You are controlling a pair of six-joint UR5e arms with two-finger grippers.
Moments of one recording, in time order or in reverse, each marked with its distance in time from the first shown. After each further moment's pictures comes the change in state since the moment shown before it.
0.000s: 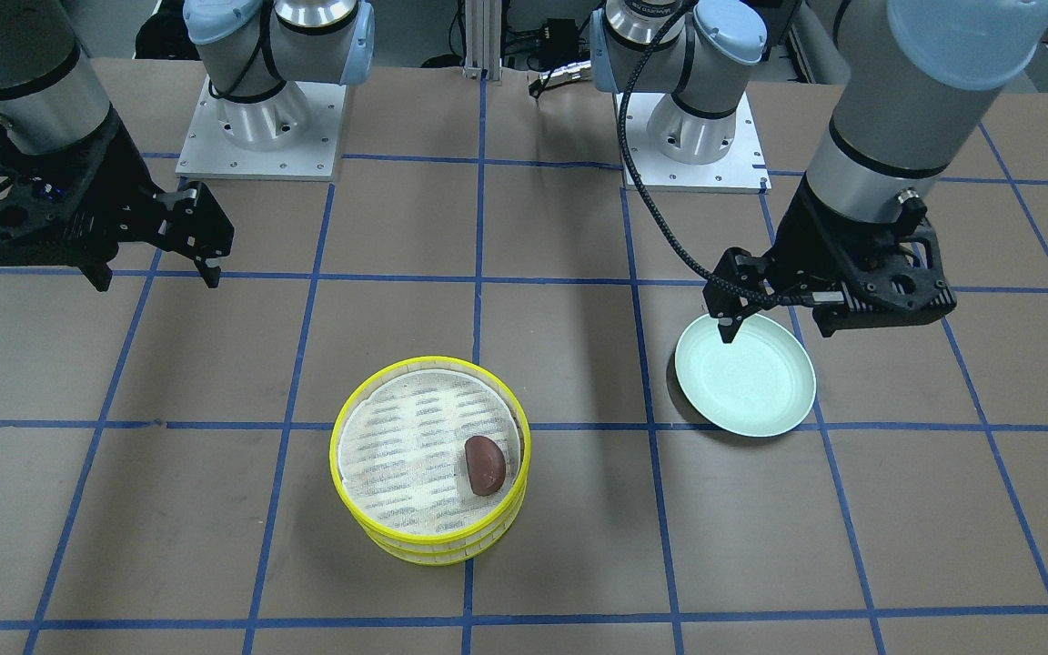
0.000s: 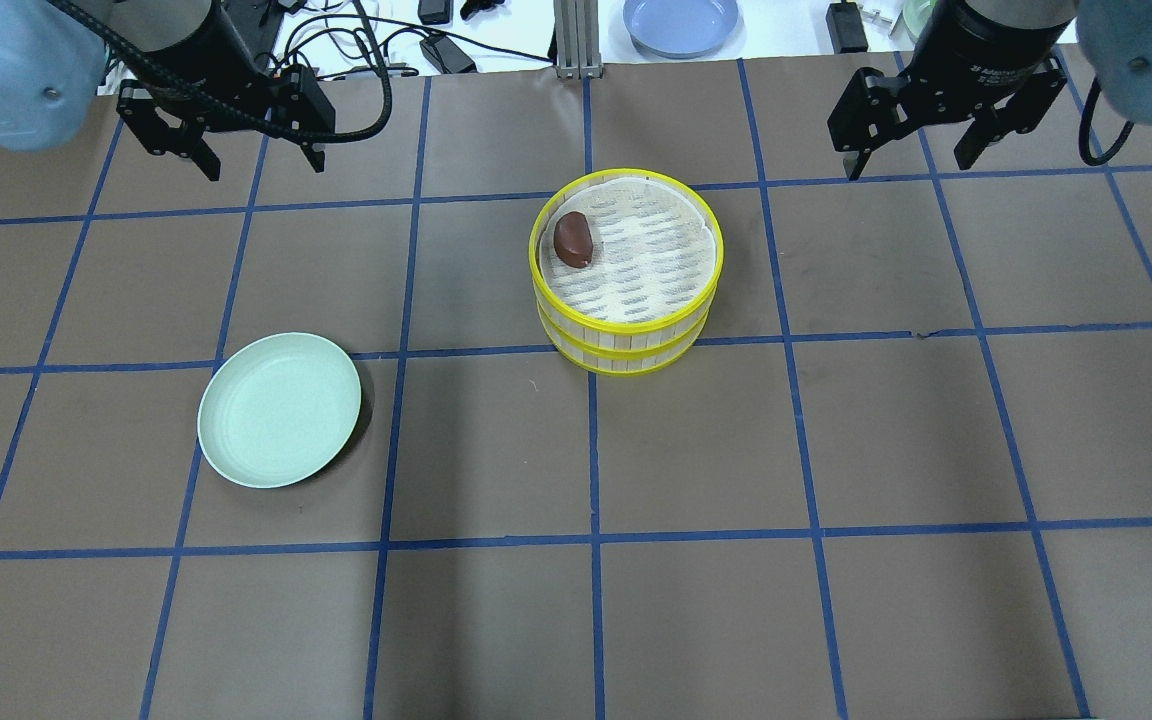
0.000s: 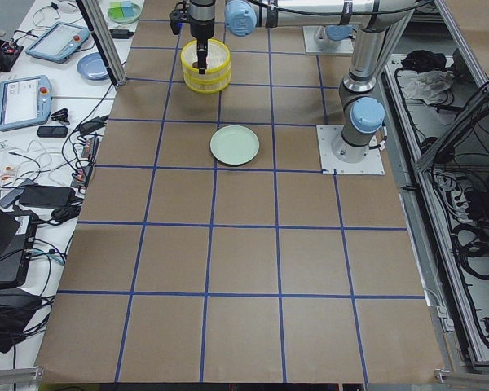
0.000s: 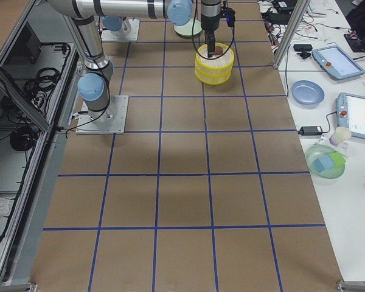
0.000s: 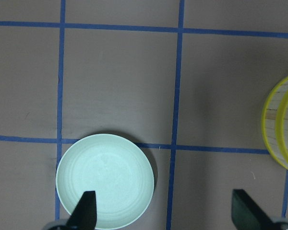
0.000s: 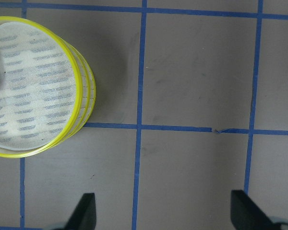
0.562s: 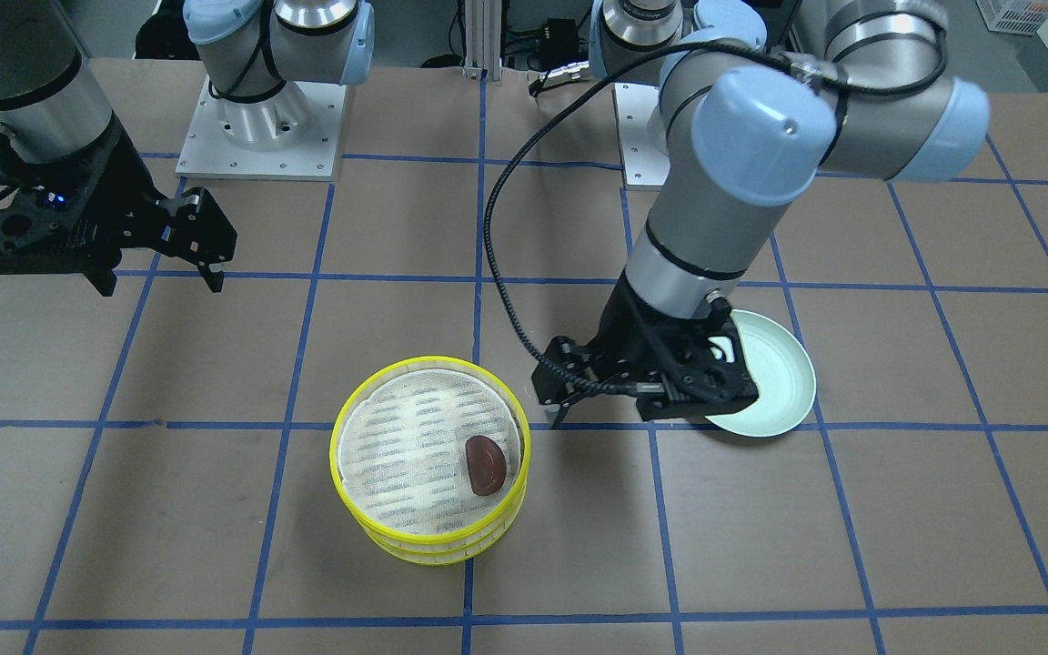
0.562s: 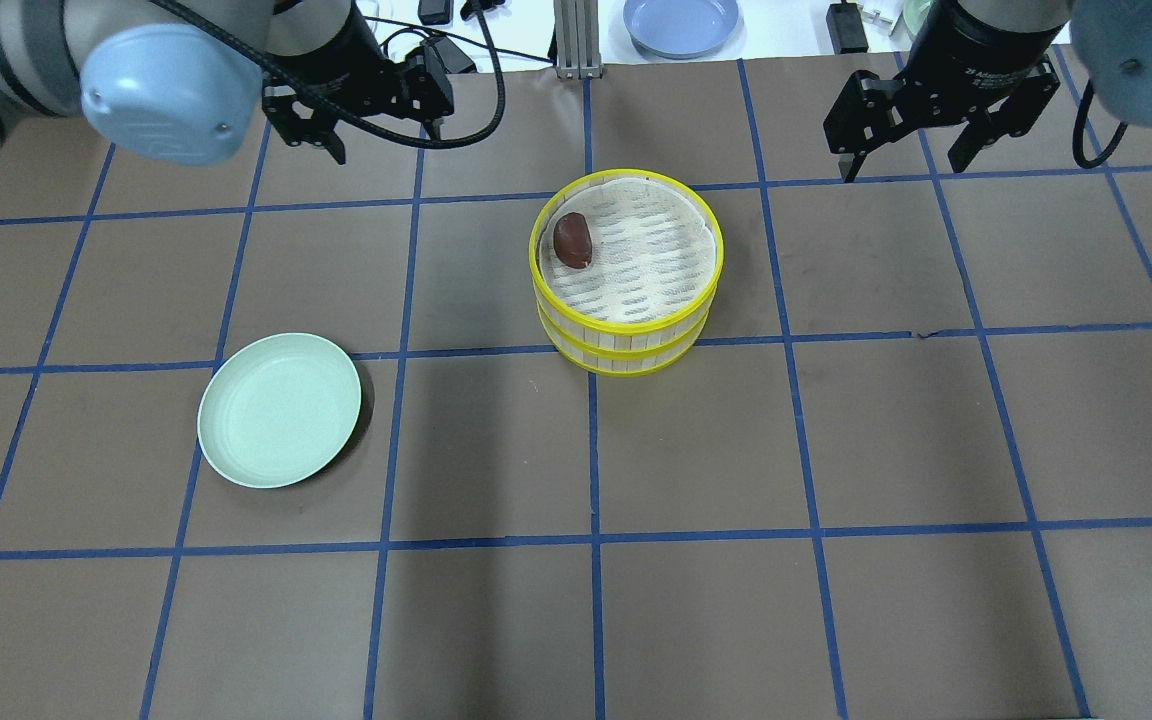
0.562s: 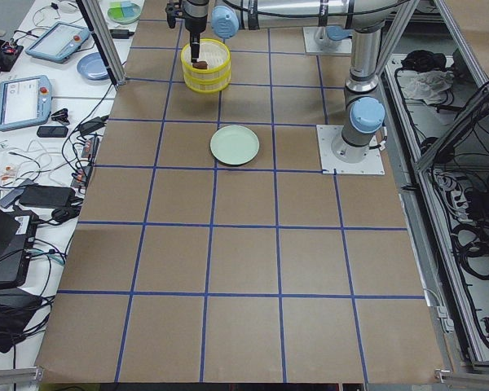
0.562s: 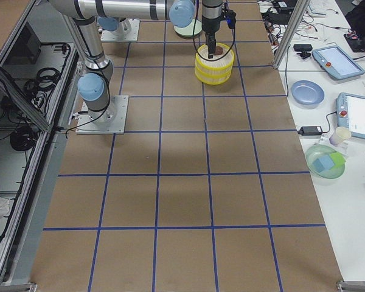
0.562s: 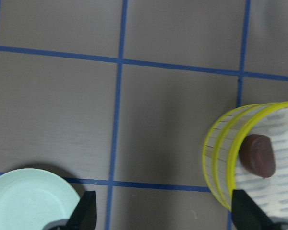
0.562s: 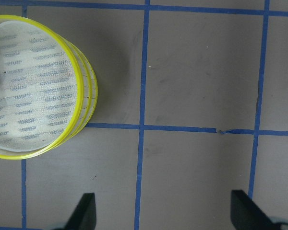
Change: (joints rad) left arm -0.114 -0.097 0.034 0.143 -0.037 -0.149; right arm -0.003 0.021 0.000 -0.005 0.011 -0.002
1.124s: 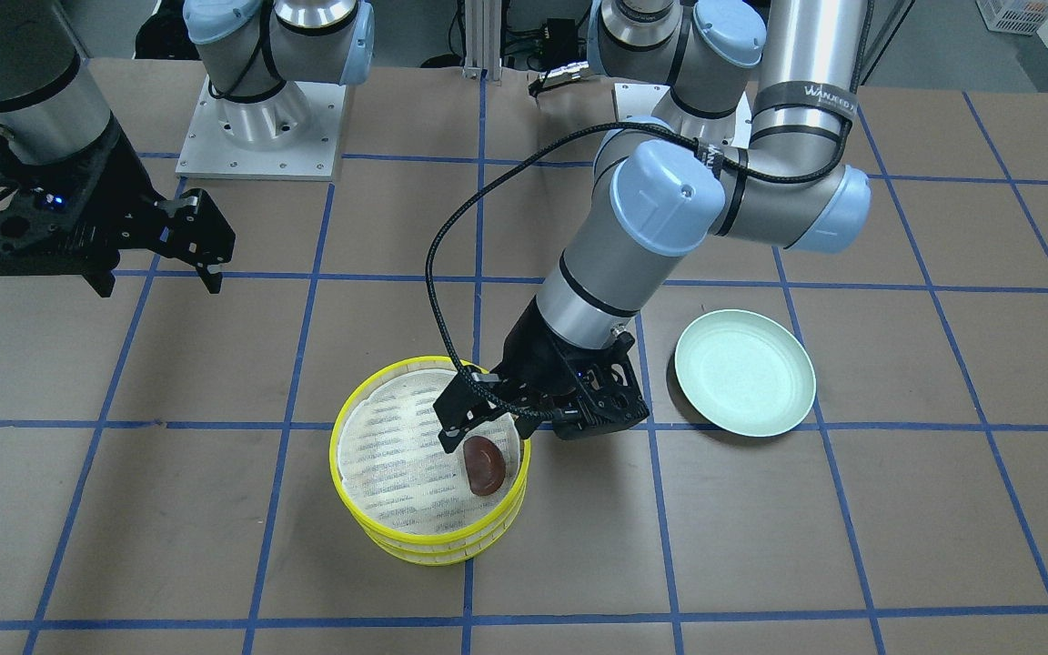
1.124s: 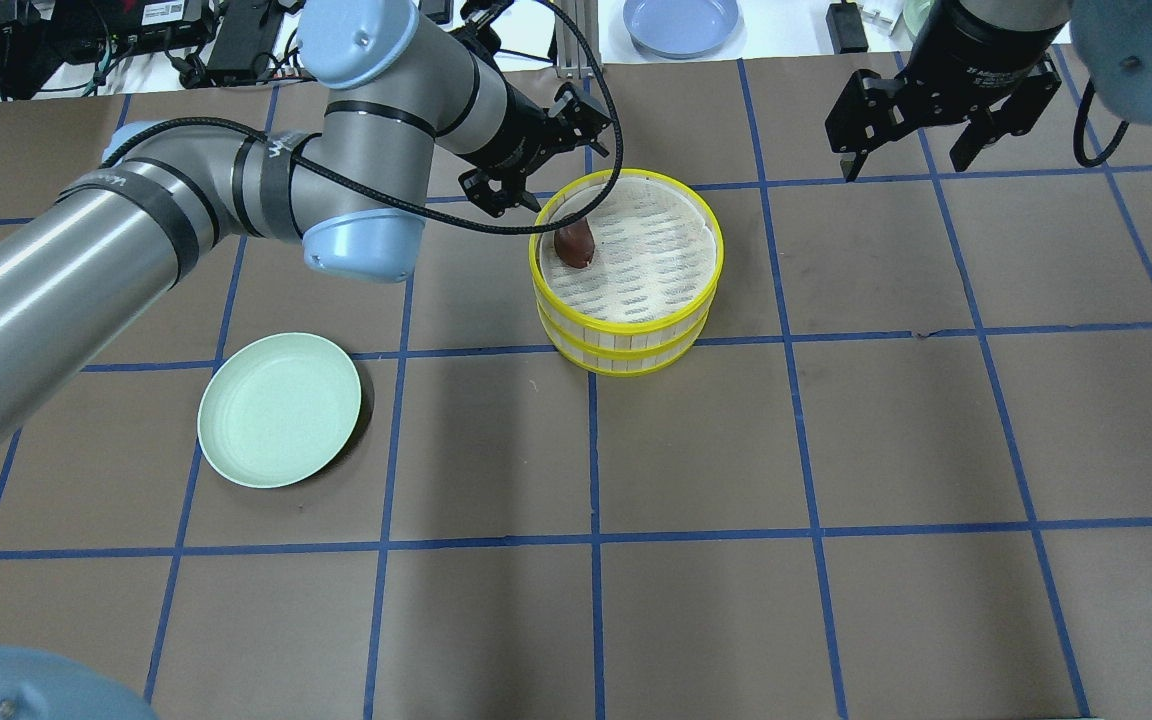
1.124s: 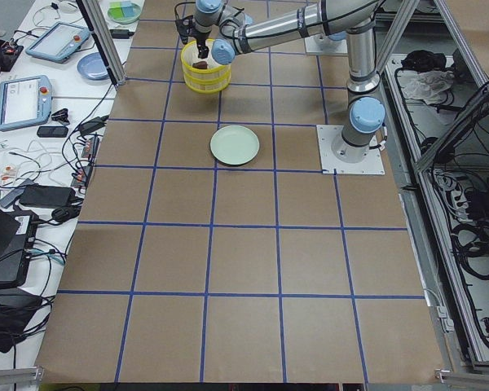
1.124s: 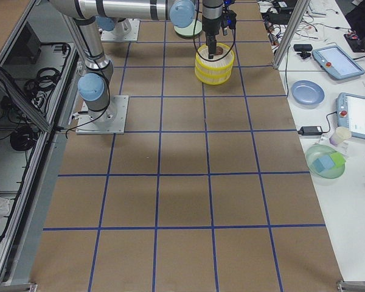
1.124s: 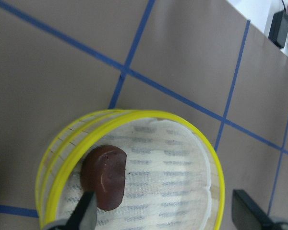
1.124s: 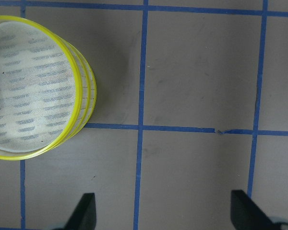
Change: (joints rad) left arm -0.123 -0.139 -0.151 0.509 -0.314 -0.445; right arm -0.001 0.001 -0.002 0.000 -0.002 0.000
